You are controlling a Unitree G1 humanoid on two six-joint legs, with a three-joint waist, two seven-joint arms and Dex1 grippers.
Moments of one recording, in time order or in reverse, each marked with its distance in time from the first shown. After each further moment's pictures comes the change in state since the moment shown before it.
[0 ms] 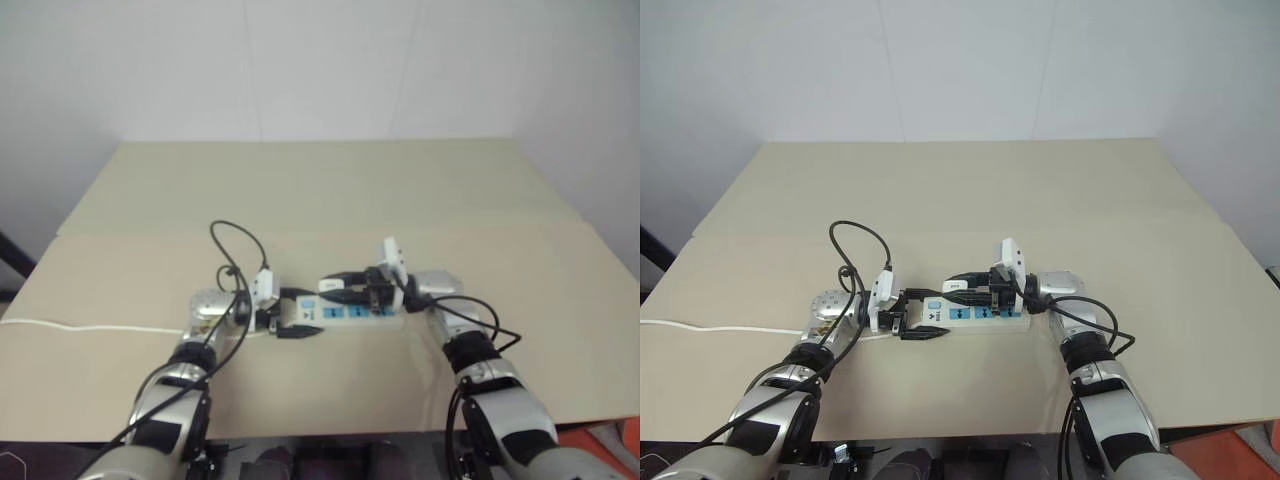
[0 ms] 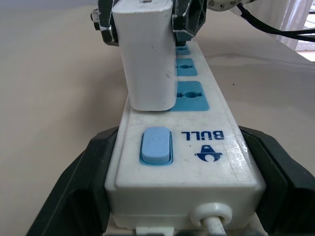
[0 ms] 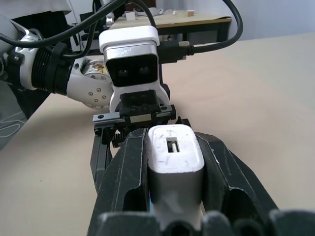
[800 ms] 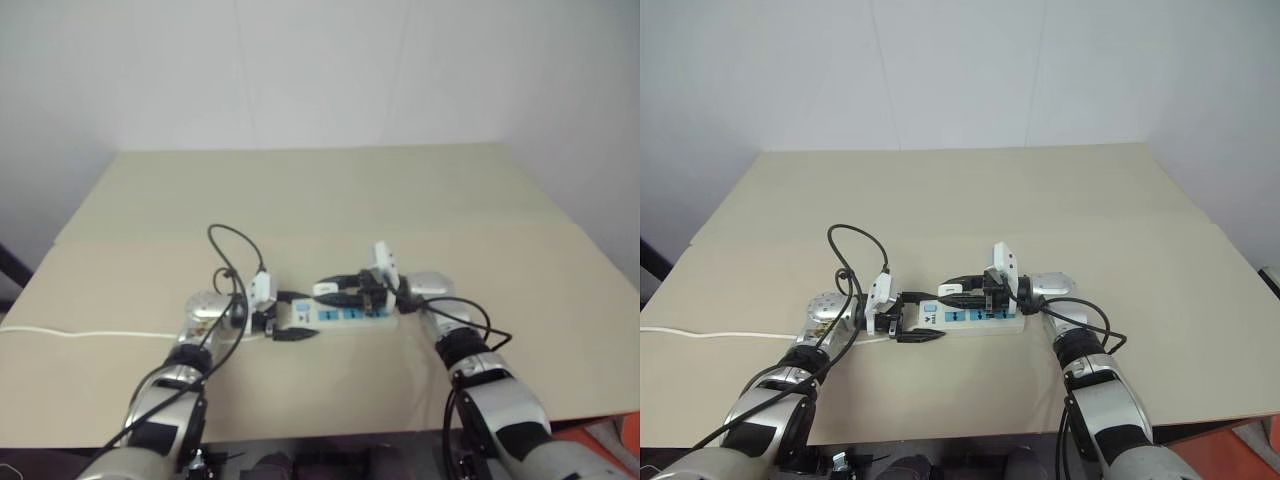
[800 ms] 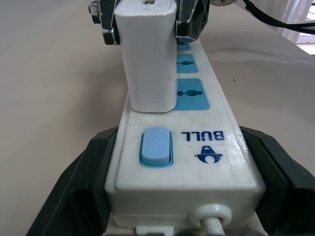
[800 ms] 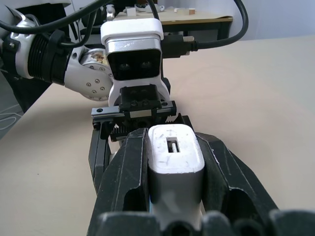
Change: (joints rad) left arm 0.013 0.019 -0.009 0.004 0.013 0.016 0.014; right arm -0.020 0.023 0.036 0.122 -0.015 -0.135 -0.008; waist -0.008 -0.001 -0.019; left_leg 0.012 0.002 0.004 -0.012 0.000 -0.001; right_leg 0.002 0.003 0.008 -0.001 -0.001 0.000
